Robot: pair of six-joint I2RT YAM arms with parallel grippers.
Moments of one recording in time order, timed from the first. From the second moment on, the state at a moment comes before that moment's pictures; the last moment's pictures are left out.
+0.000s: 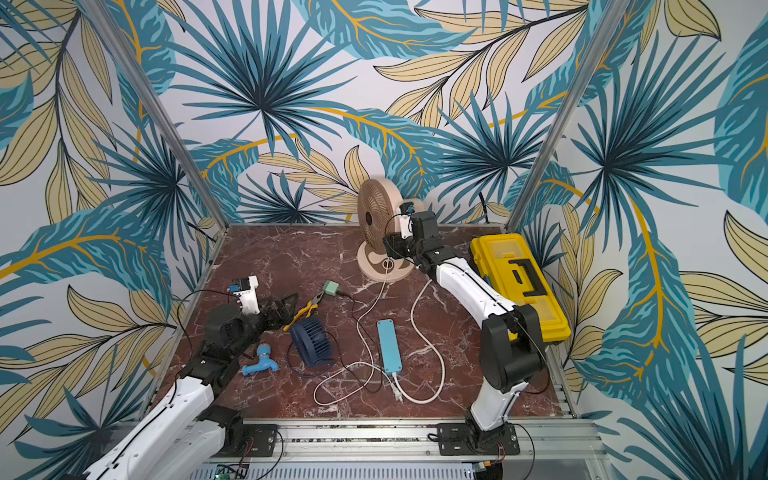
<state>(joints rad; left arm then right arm) -0.21 0.79 0.40 0.12 0.17 -0.51 0.32 1.78 1.48 -0.20 -0.11 0.13</state>
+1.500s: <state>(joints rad) -0.21 0.82 0.38 0.24 0.23 -0.58 0.71 1.04 0.63 -0.54 0.02 0.43</state>
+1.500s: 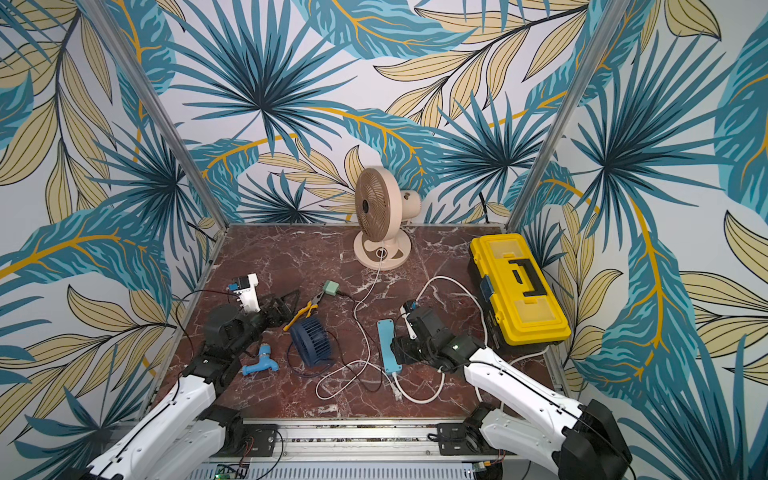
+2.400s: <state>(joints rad) -0.21 0.85 0.38 0.23 0.25 -0.60 0.95 1.43 0.71 -0.52 0.26 0.53</state>
